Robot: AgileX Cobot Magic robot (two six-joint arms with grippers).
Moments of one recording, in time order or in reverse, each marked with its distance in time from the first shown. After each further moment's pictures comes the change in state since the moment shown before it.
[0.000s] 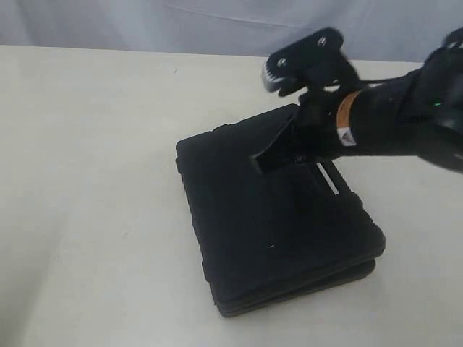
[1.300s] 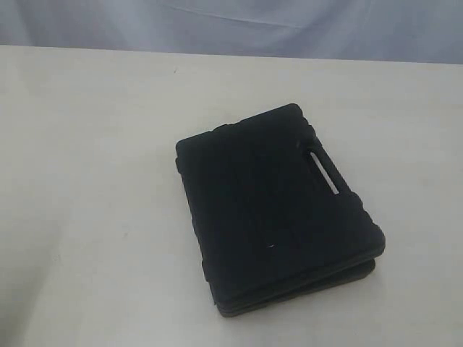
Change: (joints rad) left arm 0.000 0.000 0.000 0.000 0.000 0.000; right arm 0.000 -1.395 0.278 -0.349 -0.053 0.341
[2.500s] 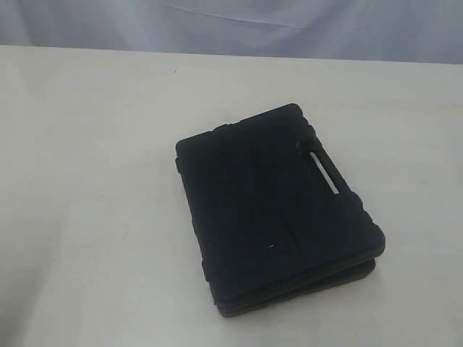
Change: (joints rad) left arm 0.000 0.000 0.000 0.000 0.000 0.000; right arm -0.524 0.000 0.155 -0.023 -0.218 0.339
